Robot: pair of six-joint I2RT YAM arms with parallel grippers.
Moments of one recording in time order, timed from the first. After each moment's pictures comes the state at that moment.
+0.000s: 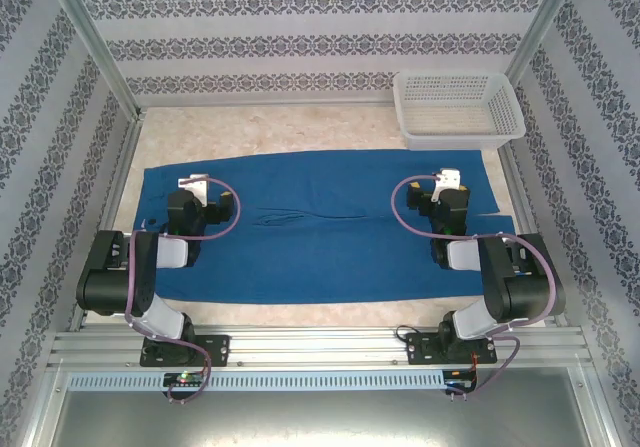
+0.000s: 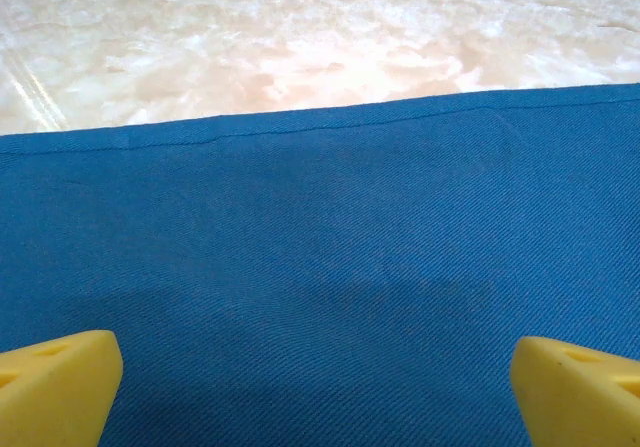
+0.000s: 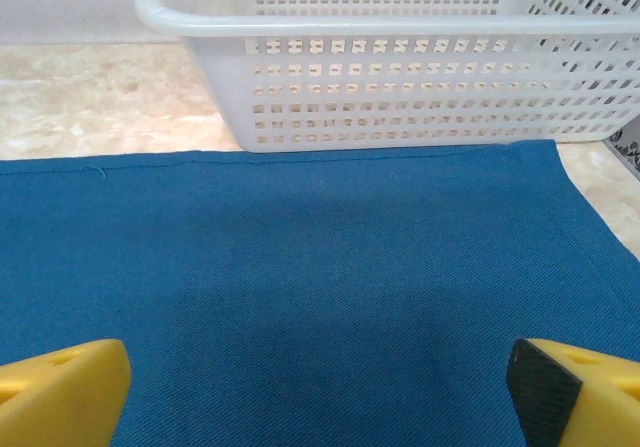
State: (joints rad) left arm 0.03 1.56 0.40 0.71 0.02 -0.01; right arm 0.05 1.51 0.37 0.79 0.15 0.05
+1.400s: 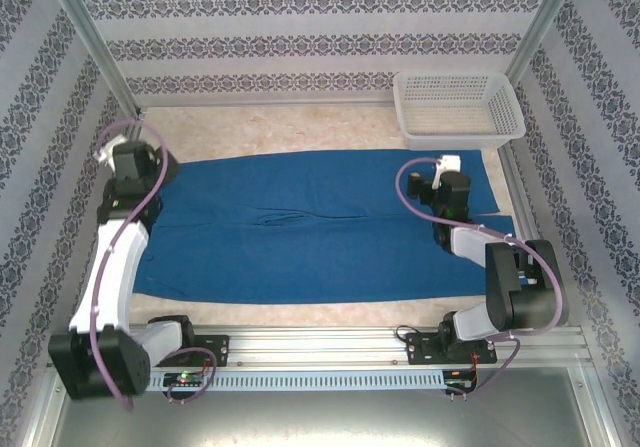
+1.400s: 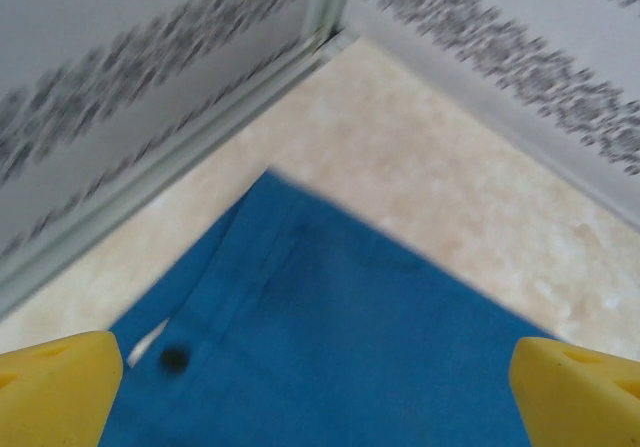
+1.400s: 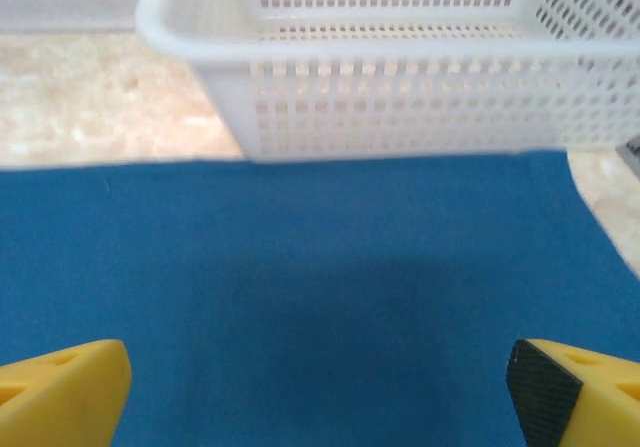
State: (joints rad) left arm 0.16 1.04 0.95 -0.54 -0.30 -0.54; right arm 0.04 1.45 0.58 0.43 0.13 0.06
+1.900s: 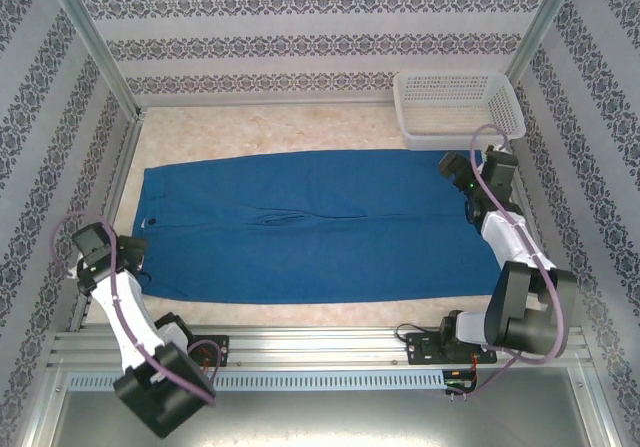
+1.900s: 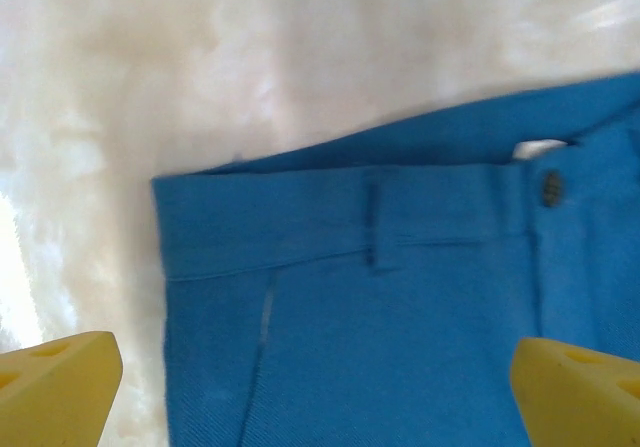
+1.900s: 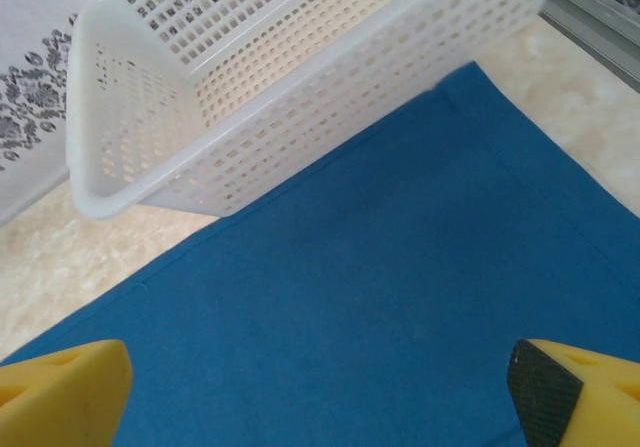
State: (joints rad) left arm 0.78 0.85 0.57 -0.81 0.07 -0.79; right arm -0.25 1.30 0.75 -0.02 -0.15 0.49
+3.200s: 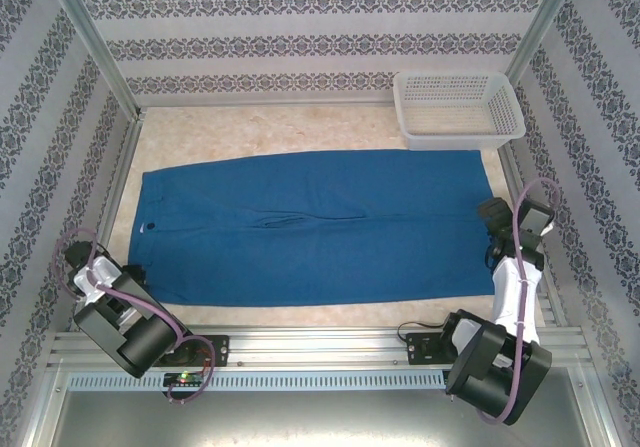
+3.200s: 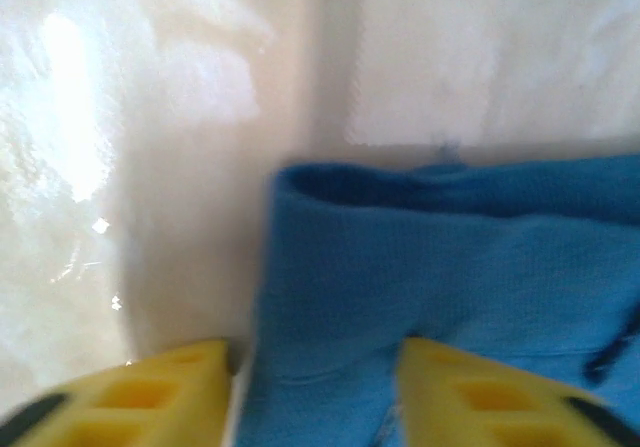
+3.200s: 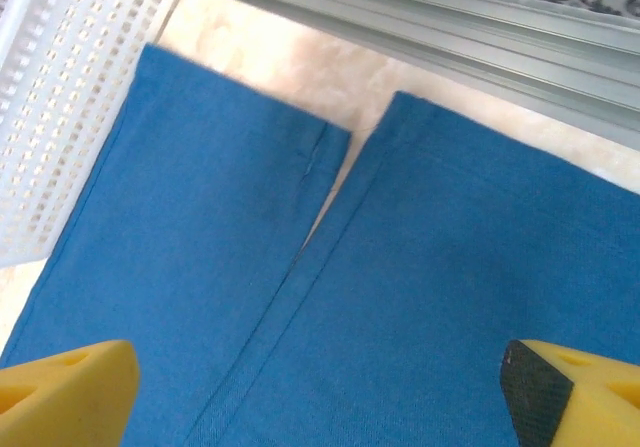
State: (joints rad) left arm 0.93 1.22 0.53 -0.73 0.15 -0.77; right arm -0.56 0.96 0.54 -0.34 -0.13 0.68
